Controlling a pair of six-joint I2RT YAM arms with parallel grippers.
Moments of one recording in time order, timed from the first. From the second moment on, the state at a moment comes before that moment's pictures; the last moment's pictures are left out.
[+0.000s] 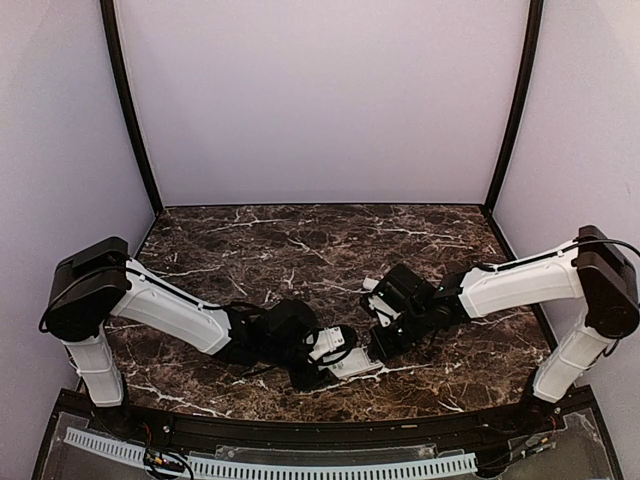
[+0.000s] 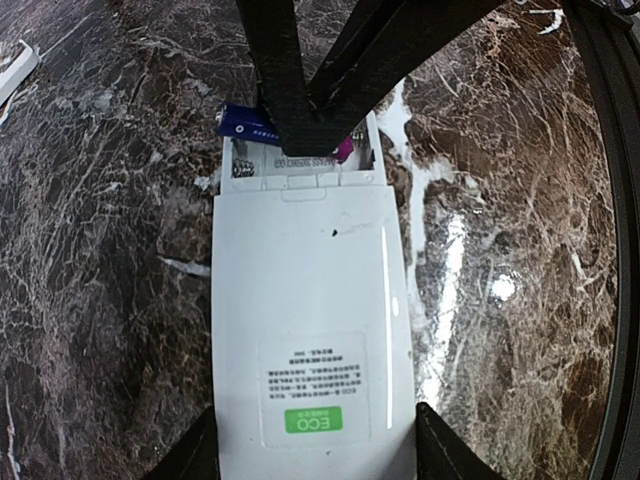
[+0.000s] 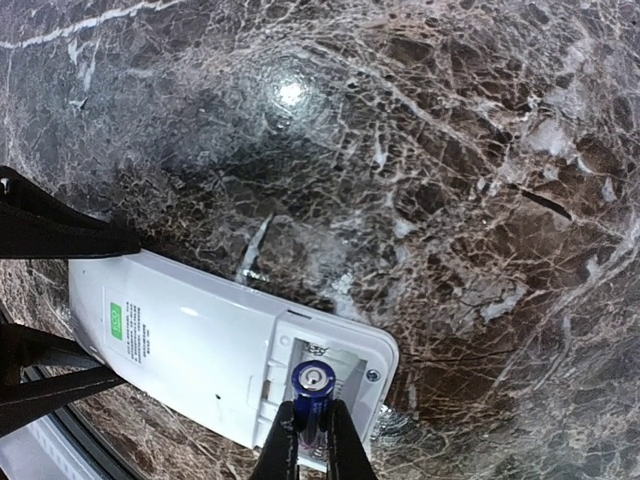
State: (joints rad) left arm -1.14 1.83 0.88 0.09 0.10 0.12; right arm 0.96 1.61 0.85 -0.38 -0.14 0.50
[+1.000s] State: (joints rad) left arm -1.16 1.83 0.88 0.09 0.07 0.12; right arm 0.98 1.62 0.89 -0.41 -0.03 0.49
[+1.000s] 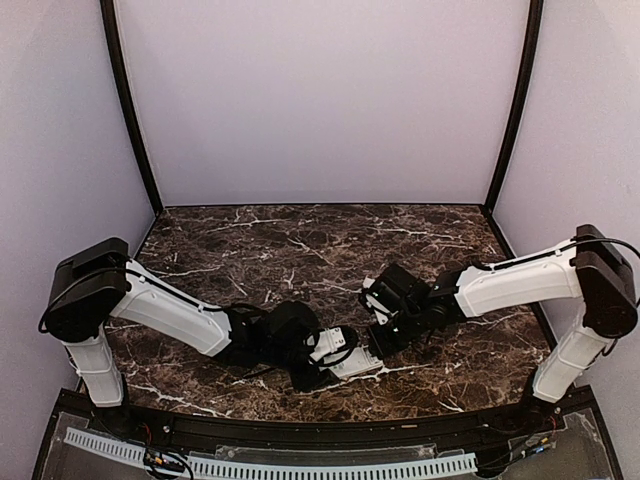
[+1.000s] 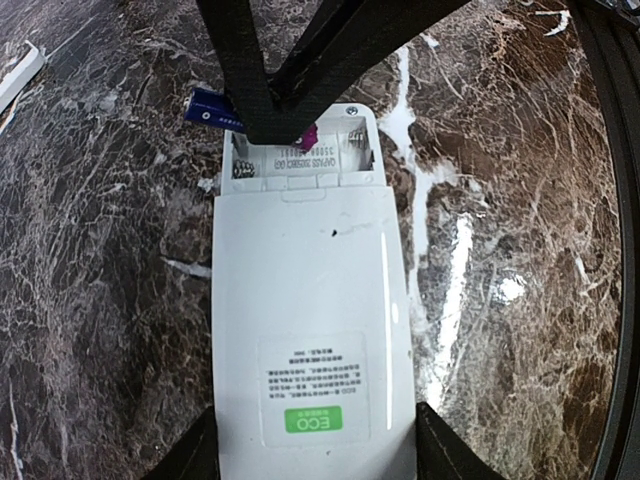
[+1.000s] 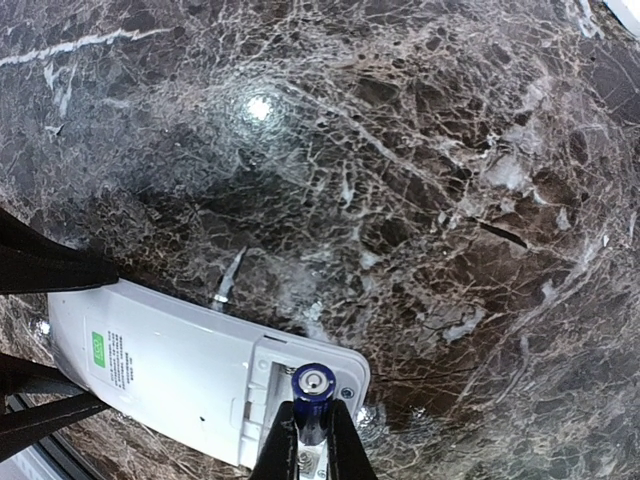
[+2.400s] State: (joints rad) left arm -1.17 1.83 0.88 0.09 0.03 0.12; right arm 0.99 1.60 0.85 -0.42 -0.04 0.50
